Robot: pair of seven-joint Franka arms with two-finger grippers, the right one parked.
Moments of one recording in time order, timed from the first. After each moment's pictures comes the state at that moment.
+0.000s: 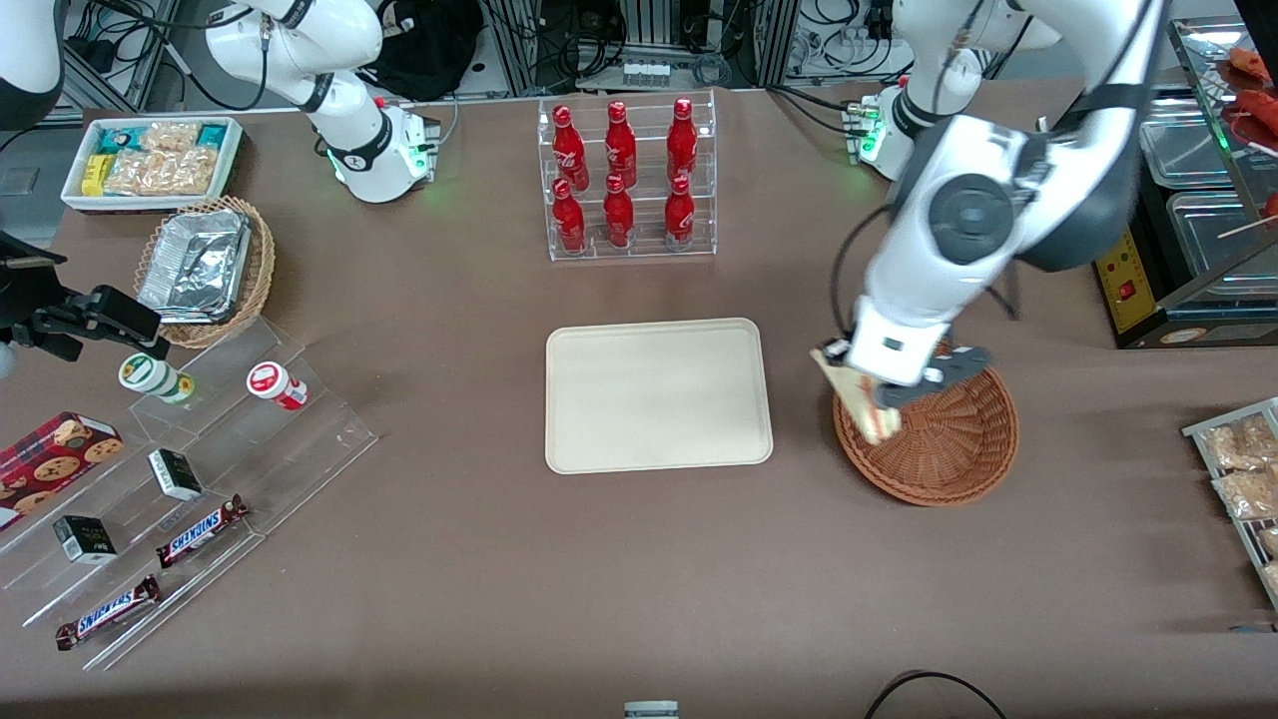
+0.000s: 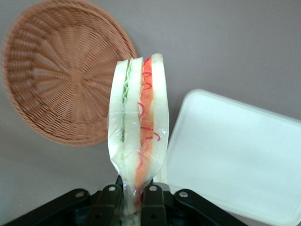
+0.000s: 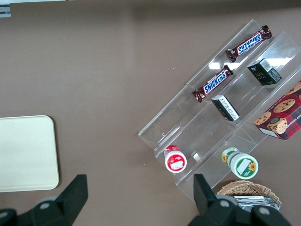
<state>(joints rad) -0.25 0.23 -0.25 -1.72 0.05 1.84 -0.83</state>
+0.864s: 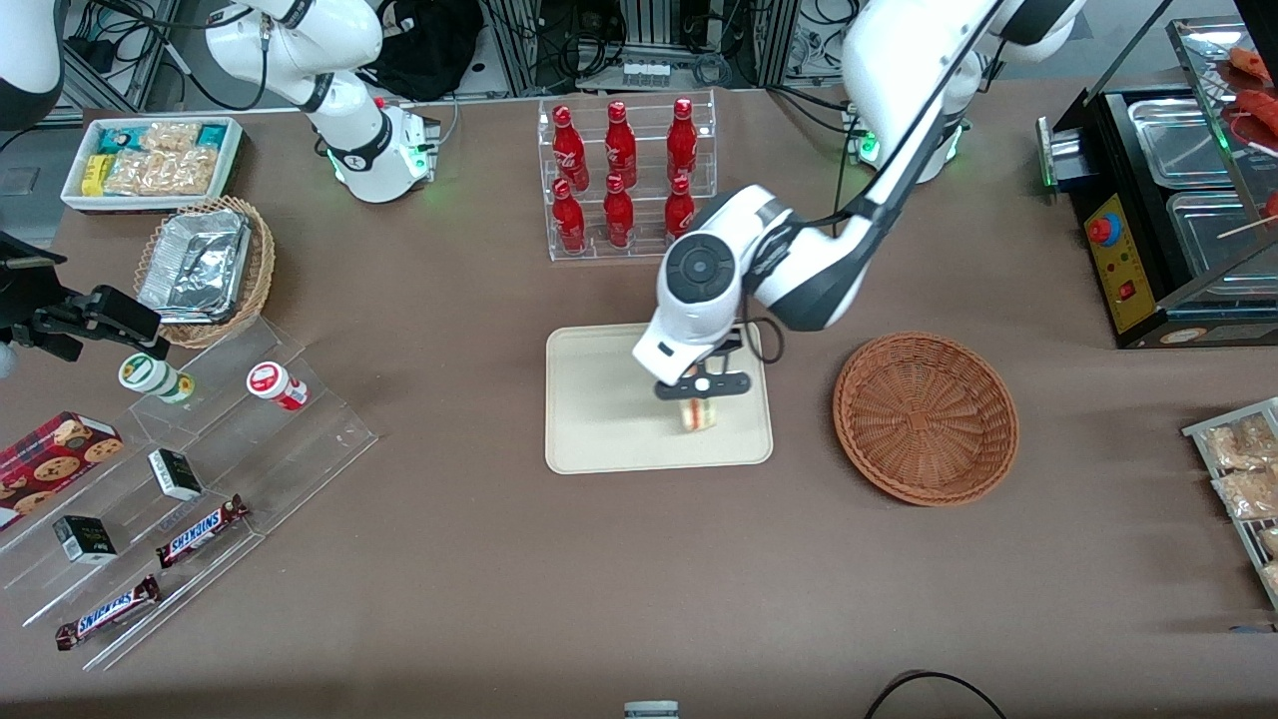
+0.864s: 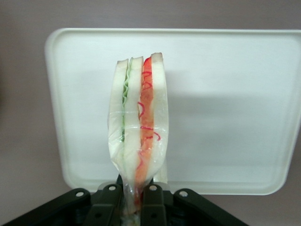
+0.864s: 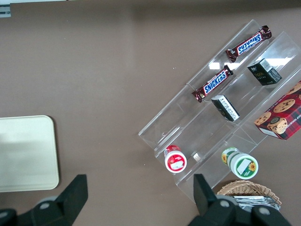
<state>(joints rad) -0.54 0.58 -0.26 -1.56 0.06 2.03 -0.83</state>
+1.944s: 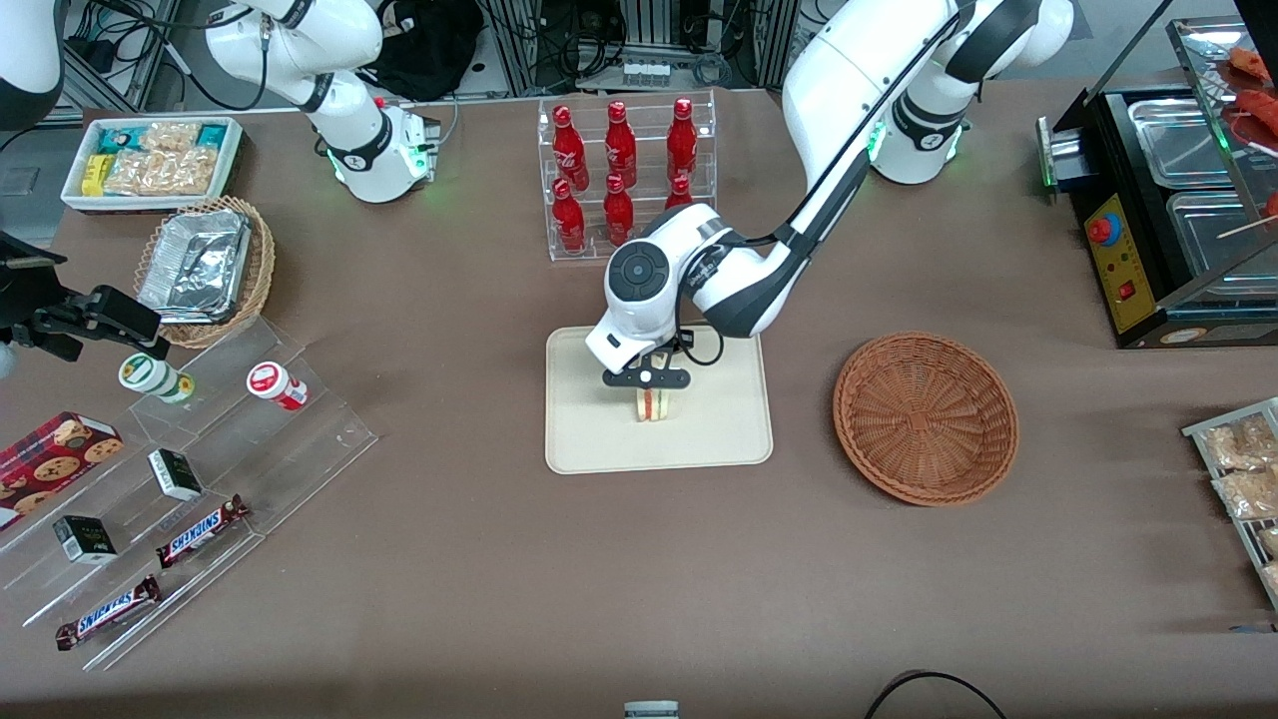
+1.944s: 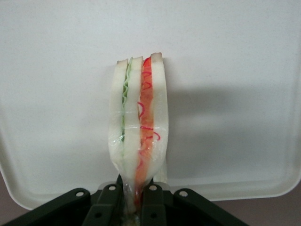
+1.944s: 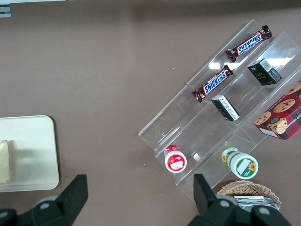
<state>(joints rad) -0.62 0.70 -0.25 -1.53 0.11 2.10 -0.83</state>
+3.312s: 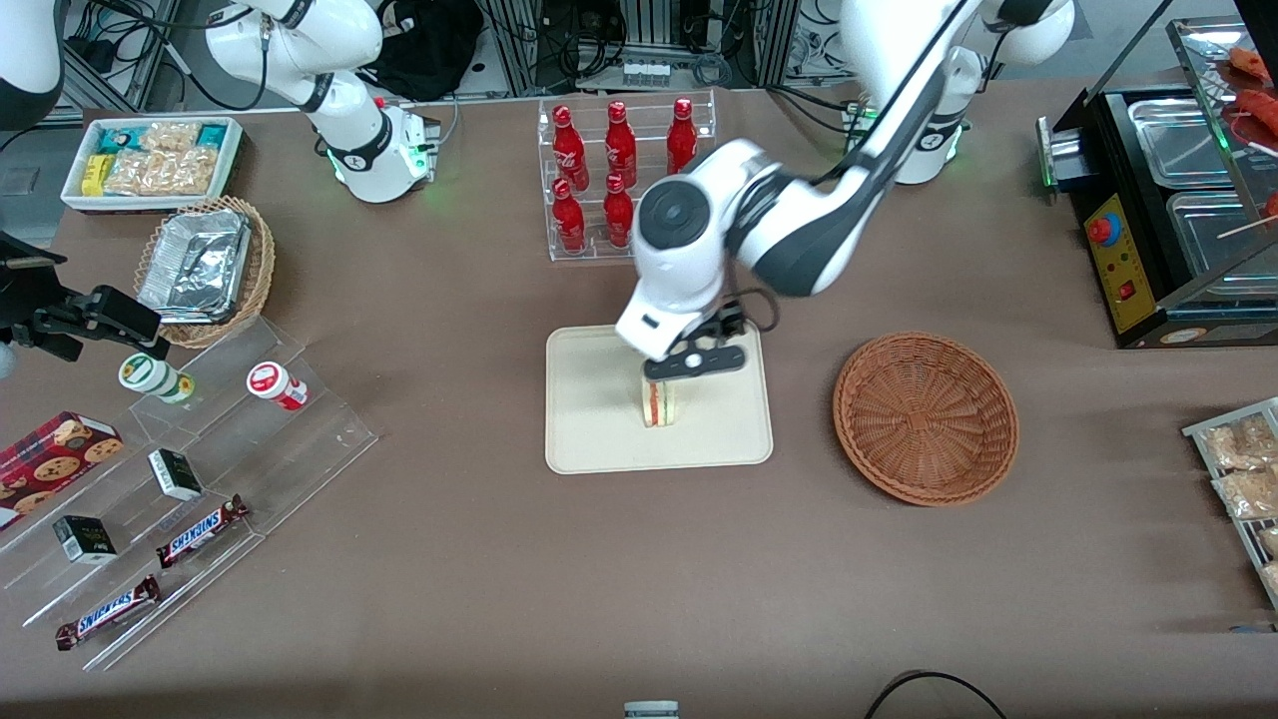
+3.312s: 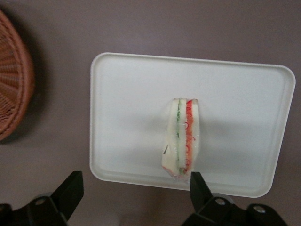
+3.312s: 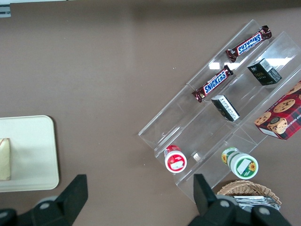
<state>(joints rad) -0.54 0.44 -0.23 -1.49 0.13 1.83 -0.95</state>
